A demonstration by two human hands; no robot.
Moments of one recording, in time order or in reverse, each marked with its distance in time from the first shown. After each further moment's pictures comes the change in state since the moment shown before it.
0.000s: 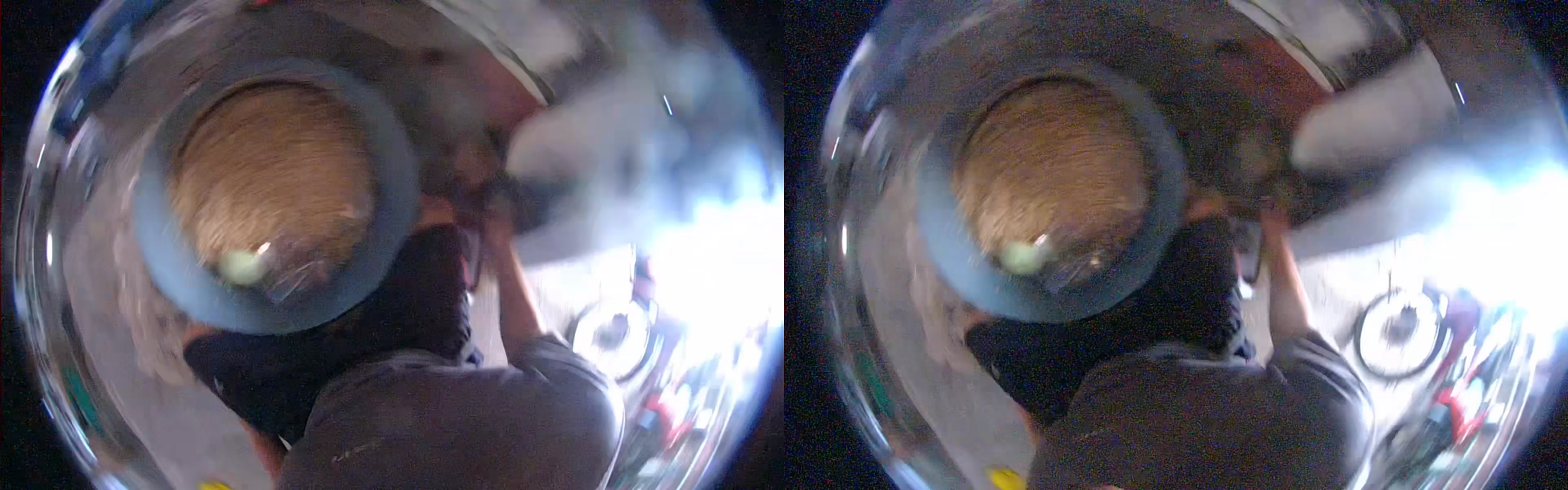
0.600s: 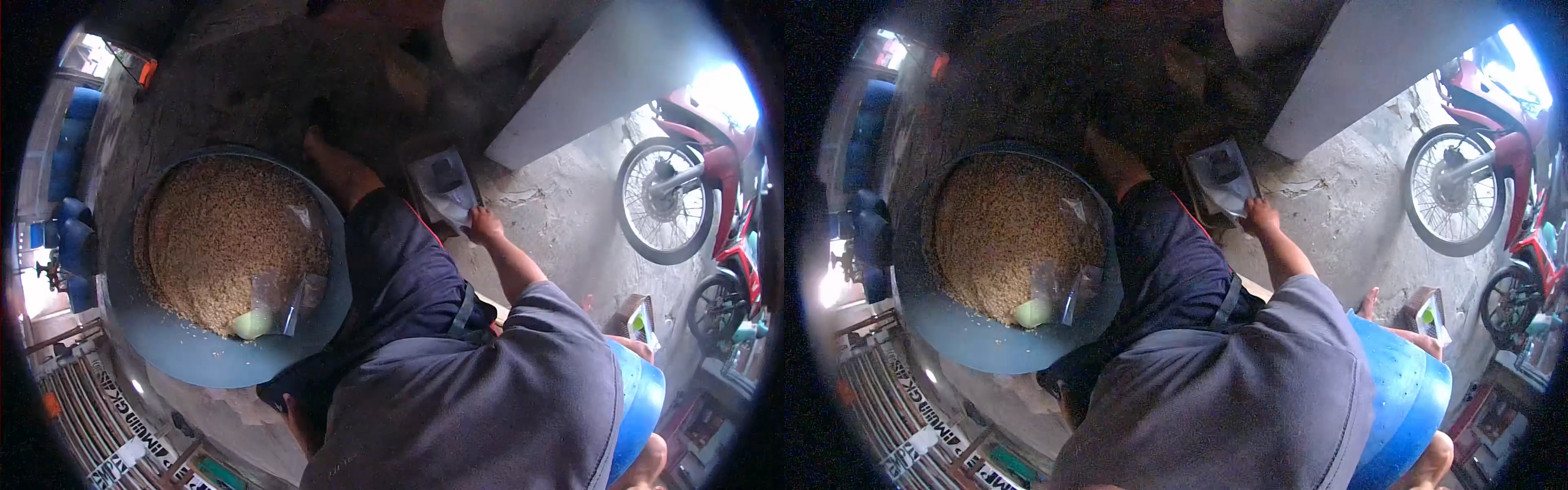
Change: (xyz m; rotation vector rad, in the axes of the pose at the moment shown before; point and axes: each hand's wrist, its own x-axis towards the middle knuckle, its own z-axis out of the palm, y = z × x) left_hand -0.022 0.132 0.082 -0.014 0.122 0.192; right_hand -0.208 -0.001 -0.008 0.056 -0.731 0.314
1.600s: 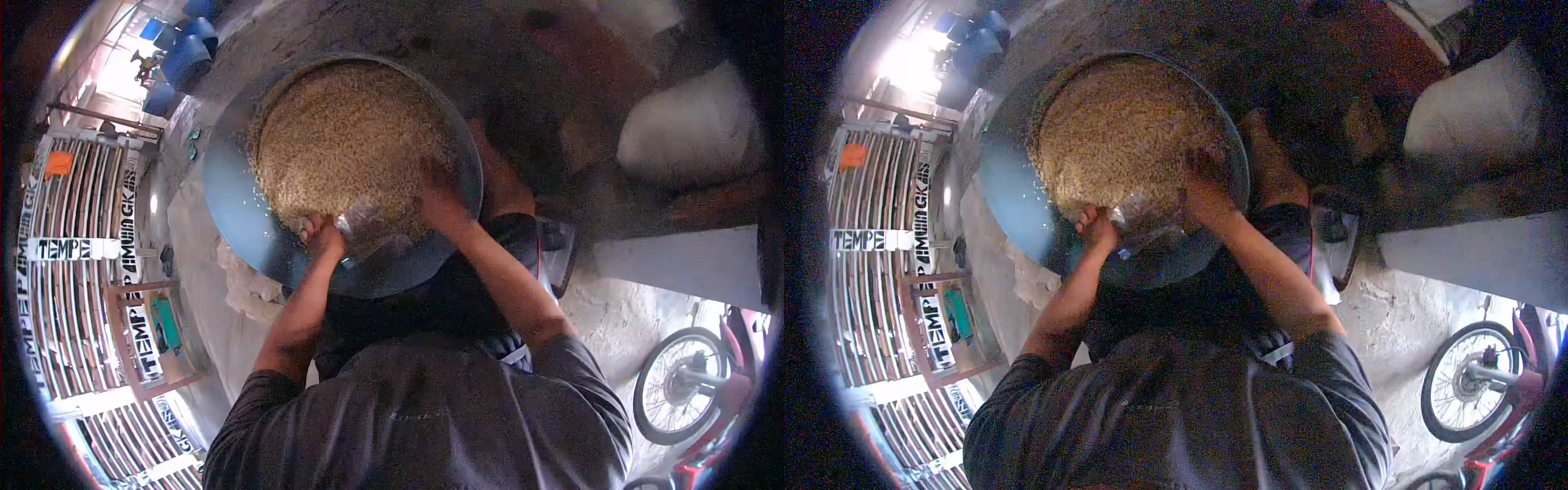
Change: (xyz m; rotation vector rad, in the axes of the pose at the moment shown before) left_hand 0.206 0.045 0.134 1.368 0.139 0.635; right_hand -0.062 -0.395 -0.121 0.302 0.447 -1.074
